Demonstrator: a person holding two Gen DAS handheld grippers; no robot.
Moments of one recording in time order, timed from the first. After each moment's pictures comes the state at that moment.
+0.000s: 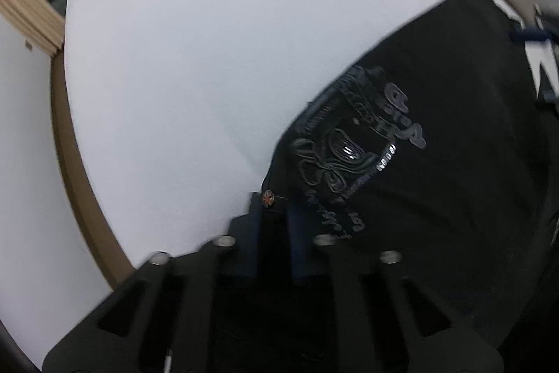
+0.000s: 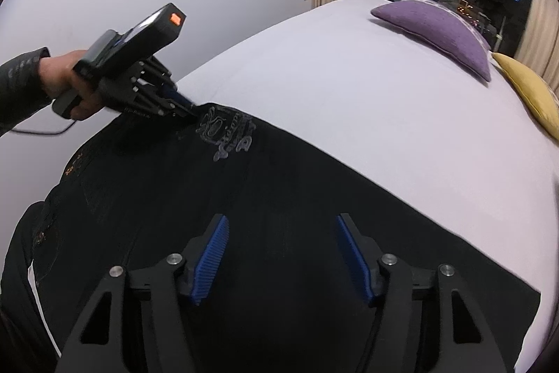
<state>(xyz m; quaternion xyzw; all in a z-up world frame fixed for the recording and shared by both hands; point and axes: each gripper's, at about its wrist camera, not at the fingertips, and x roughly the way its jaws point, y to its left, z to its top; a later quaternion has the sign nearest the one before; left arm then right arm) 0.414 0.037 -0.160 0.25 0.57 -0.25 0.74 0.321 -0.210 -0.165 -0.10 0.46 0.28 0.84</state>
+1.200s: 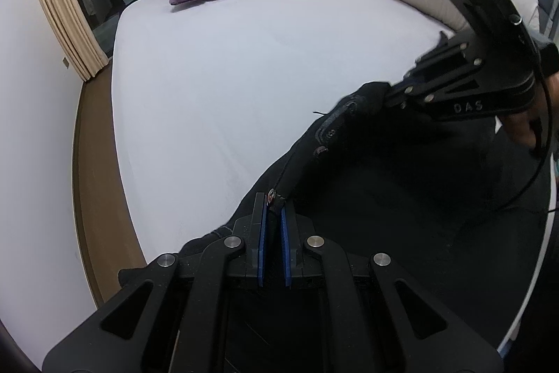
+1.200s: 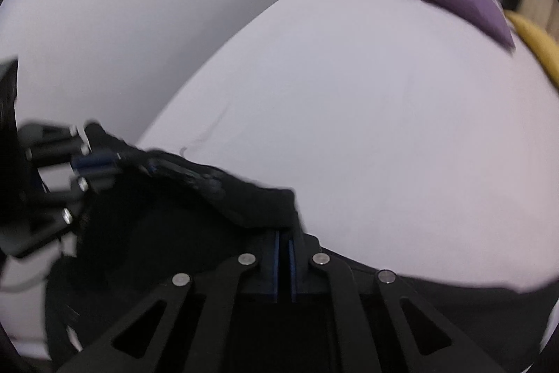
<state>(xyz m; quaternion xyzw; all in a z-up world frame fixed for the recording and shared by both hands) 0.314 0.078 -0.101 0.16 0.45 -0.24 0.84 0.369 -0.157 -0.173 -0.01 0.54 0.25 0.80</state>
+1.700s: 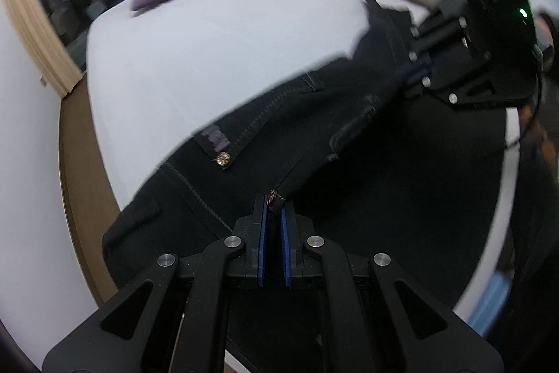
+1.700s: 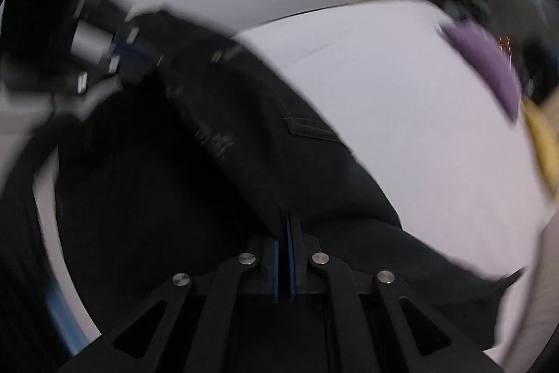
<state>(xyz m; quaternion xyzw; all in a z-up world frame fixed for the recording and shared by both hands) 0.182 0.065 -0.109 0.22 0.45 -0.31 0.81 0.186 -0.135 -0.160 -0.30 0.47 0.31 0.77</state>
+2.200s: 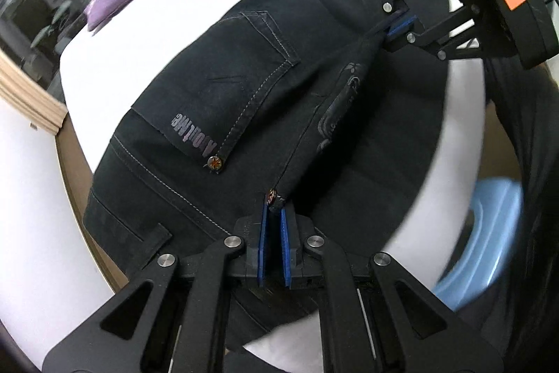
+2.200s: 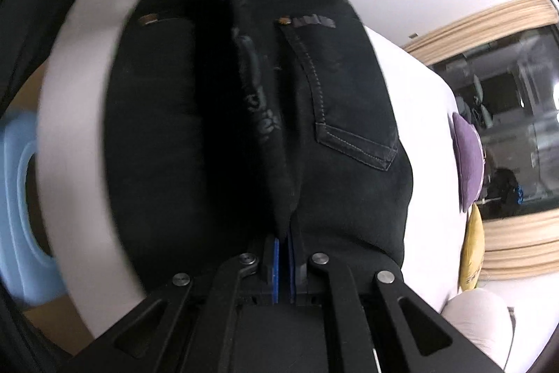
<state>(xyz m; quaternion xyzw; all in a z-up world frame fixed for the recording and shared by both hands) 0.087 0.034 -0.140 0.34 0.44 -0.34 0.75 0.051 -0.120 -0.195 -0.52 0.38 0.30 0.70</state>
